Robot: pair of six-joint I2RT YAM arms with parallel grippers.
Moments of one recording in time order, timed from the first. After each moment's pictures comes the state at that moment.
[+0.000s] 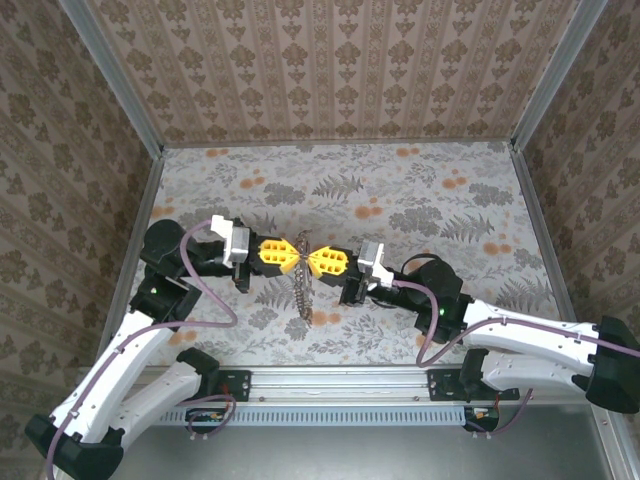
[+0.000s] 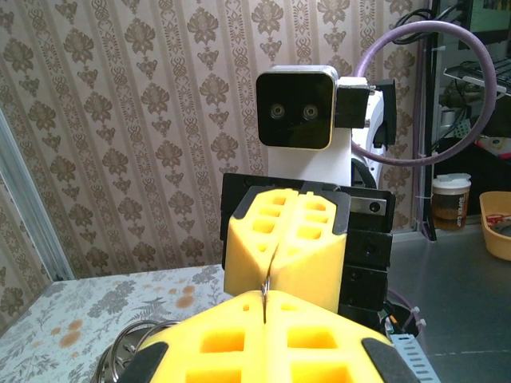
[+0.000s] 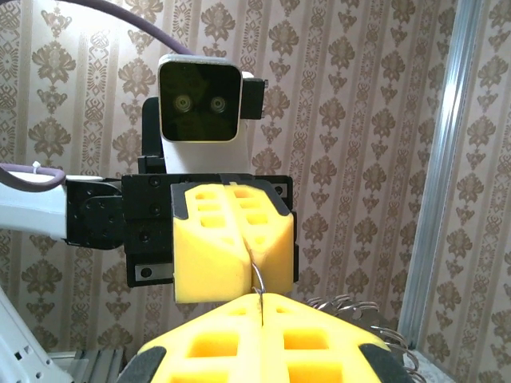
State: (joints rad) left arm -0.56 0.76 0.84 0.12 1.11 -0.03; right arm 1.06 1.04 0.68 0.73 -0.16 -0.09
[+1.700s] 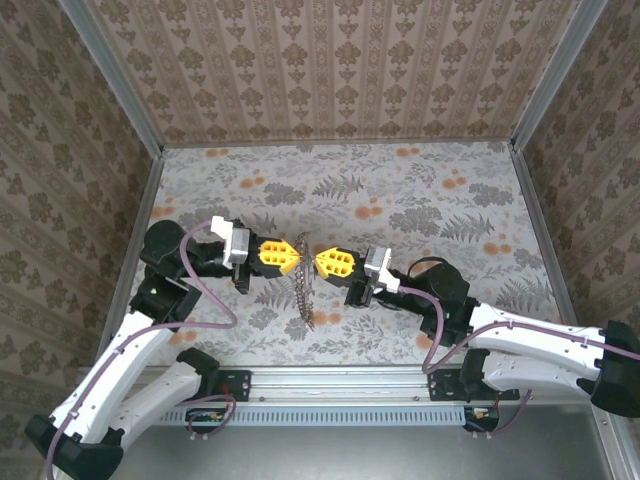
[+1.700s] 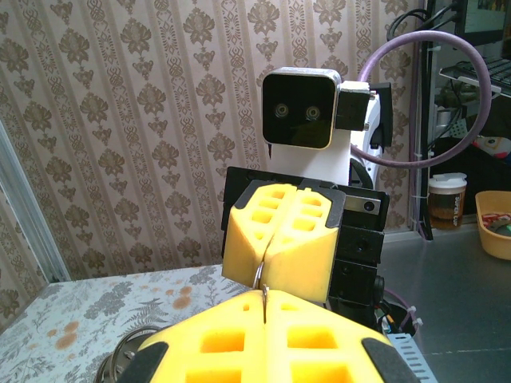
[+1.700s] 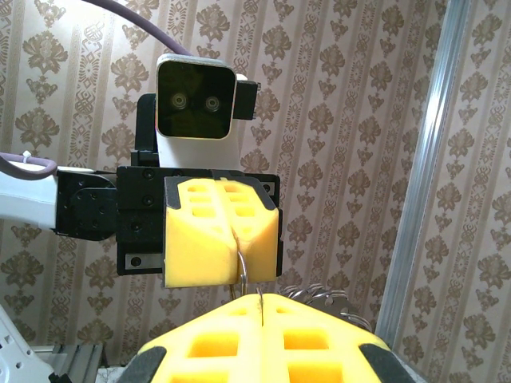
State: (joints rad) left arm -0.56 0.76 0.84 0.12 1.11 -0.03; right arm 1.06 0.99 0.65 0.73 -0.14 -0.15
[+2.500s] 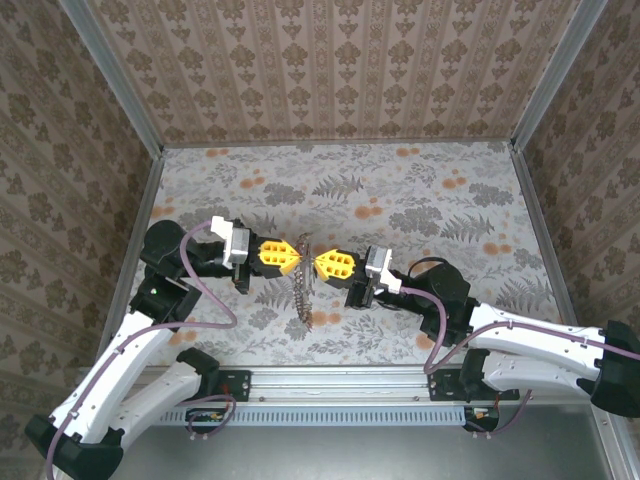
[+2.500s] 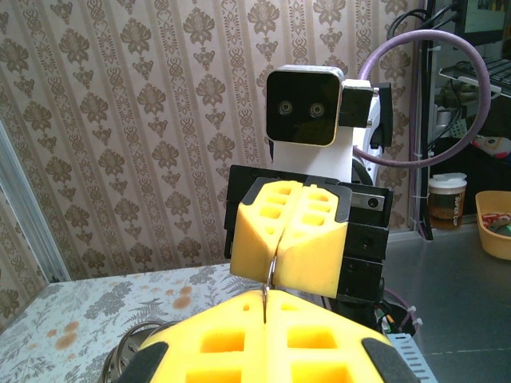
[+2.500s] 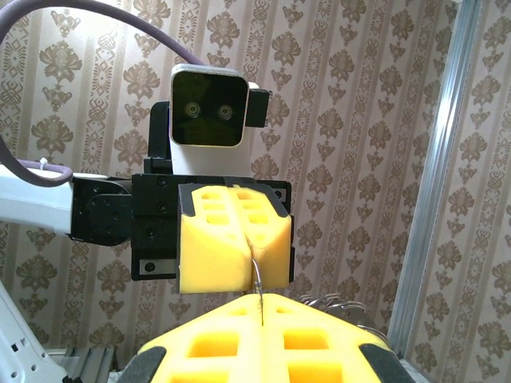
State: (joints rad) left arm -0.56 0.76 0.84 0.12 1.11 -0.03; right arm 1.06 0.99 0.64 0.74 -0.17 -0.13
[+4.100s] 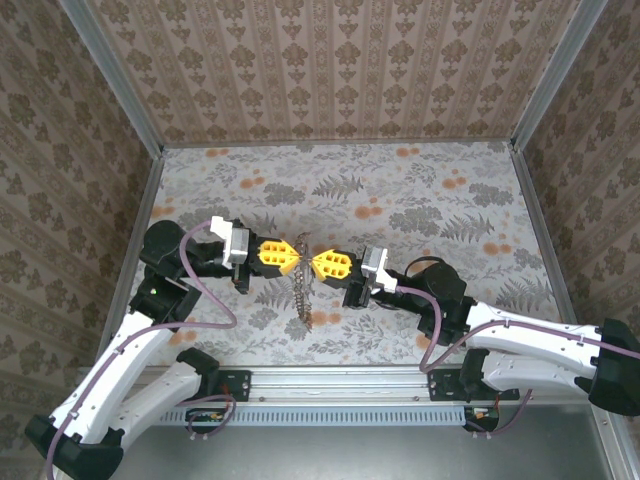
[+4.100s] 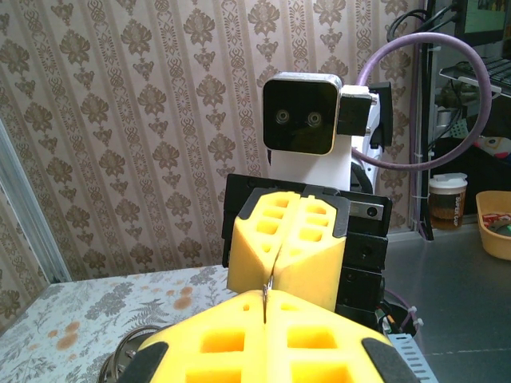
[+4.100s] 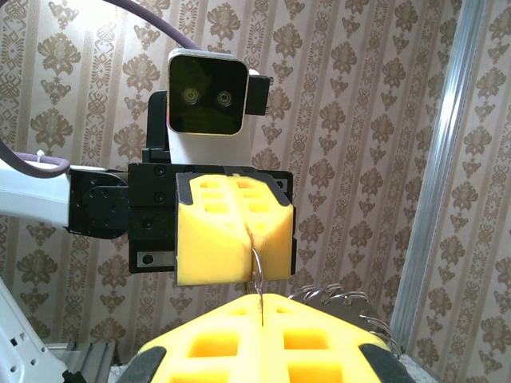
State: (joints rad) left arm -0.56 0.76 0.84 0.12 1.12 -0.03; right arm 1.06 1.01 0.65 0.74 -0.17 -0.13
